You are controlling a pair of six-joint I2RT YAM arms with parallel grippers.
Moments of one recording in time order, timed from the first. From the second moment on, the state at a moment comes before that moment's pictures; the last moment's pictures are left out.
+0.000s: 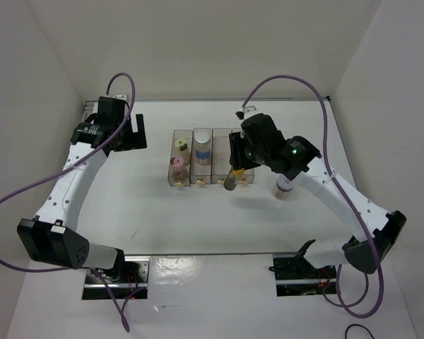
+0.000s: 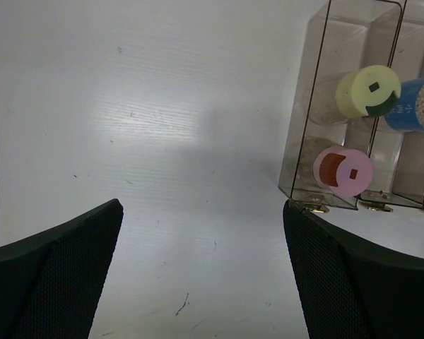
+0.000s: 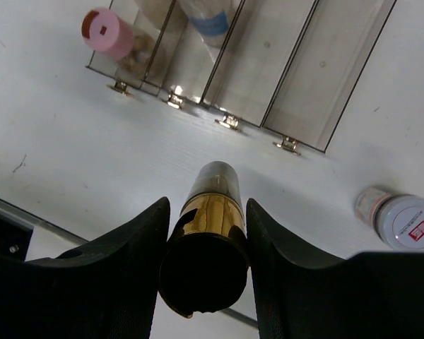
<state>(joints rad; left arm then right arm) -0.17 1.39 1.48 -0.91 -0.20 -0.25 0.74 1.31 1.44 -0.89 0.16 0.39</state>
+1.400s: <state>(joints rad) 0.00 1.43 1.07 -0.61 0.05 -0.32 0.62 1.78 1.71 -0.64 0.27 0.21</state>
